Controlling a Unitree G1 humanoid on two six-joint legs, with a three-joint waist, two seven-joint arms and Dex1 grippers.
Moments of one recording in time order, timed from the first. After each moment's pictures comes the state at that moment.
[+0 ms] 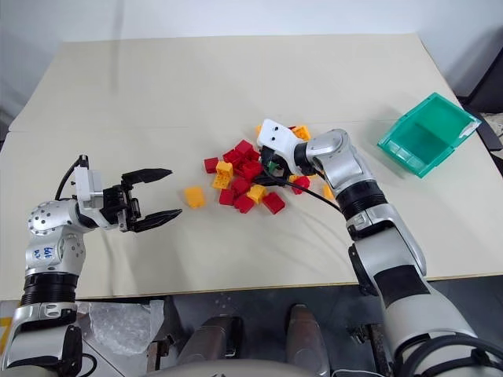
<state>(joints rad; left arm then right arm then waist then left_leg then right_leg) -0.39 0.59 0.22 0.31 -0.49 -0.14 -1.32 -1.12 -0.35 0.34 0.86 -0.07 0.12 1.02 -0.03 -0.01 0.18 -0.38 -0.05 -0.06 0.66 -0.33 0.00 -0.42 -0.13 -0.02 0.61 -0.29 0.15</state>
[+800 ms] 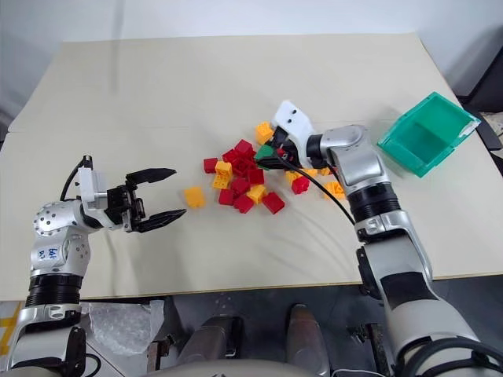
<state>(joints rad) -0.39 0.56 0.21 0.28 -0.49 -0.13 -1.31 -0.99 -0.42 0.17 0.49 0.04 0.42 1.05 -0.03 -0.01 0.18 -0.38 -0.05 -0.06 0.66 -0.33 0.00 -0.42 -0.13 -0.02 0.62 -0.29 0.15</state>
